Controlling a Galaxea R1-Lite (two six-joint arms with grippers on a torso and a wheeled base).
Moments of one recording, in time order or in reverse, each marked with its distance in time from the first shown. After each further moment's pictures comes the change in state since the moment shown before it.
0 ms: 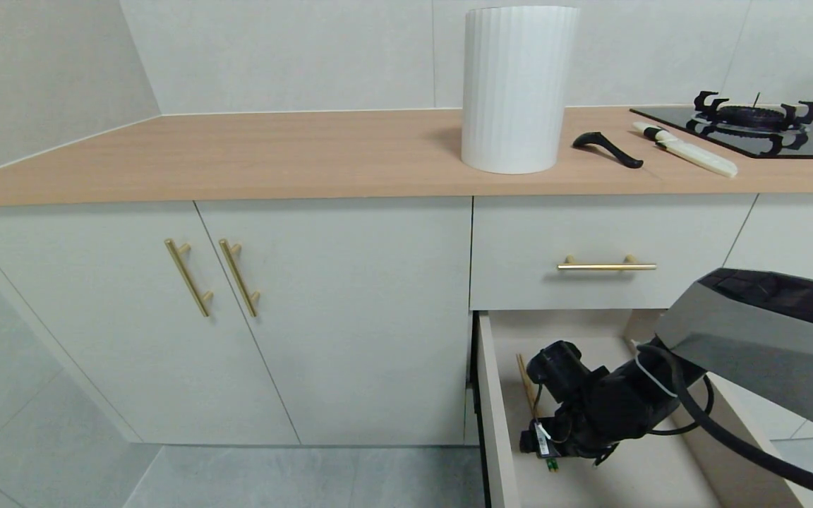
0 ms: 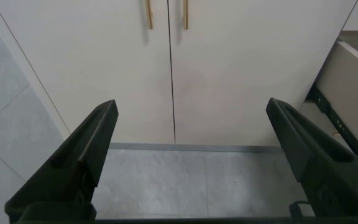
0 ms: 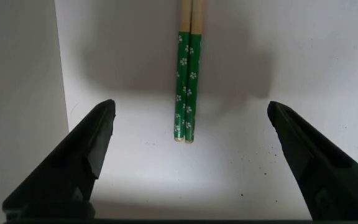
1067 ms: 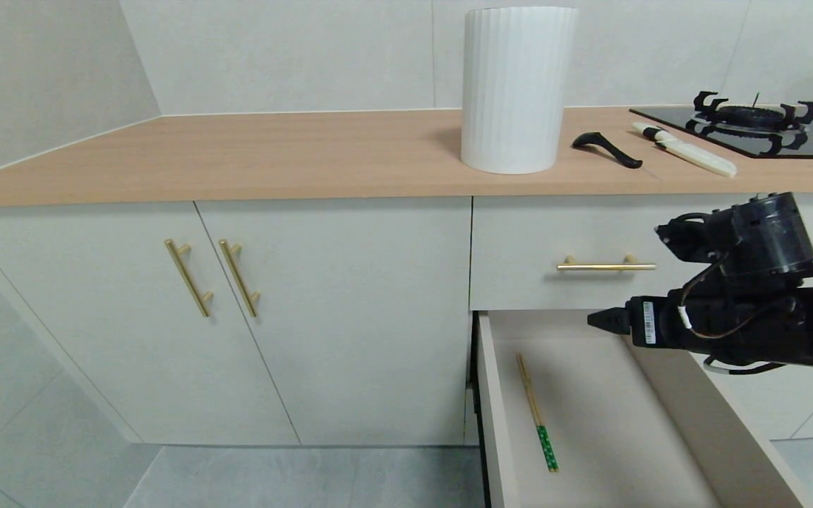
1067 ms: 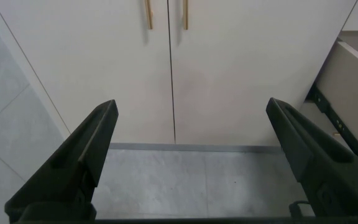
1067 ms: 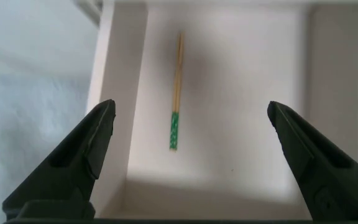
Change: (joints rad) left arm 0.000 0.000 0.000 0.000 0.000 0.000; right arm -0.113 -0.713 0.099 0.077 -0.013 -0.124
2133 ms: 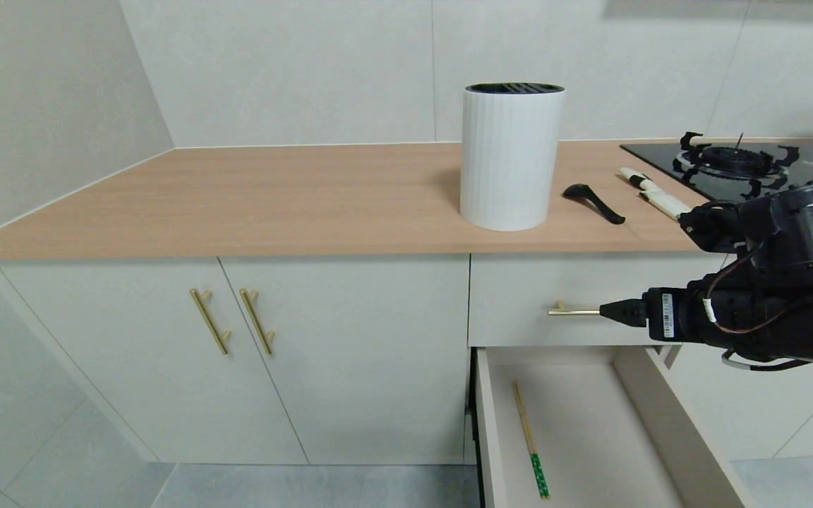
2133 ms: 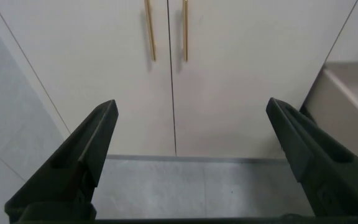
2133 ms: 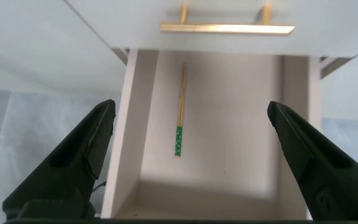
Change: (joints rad) left arm 0.000 0.000 0.000 0.000 0.000 0.000; right arm -0.008 -0.053 0.012 -0.003 0.000 -0.021
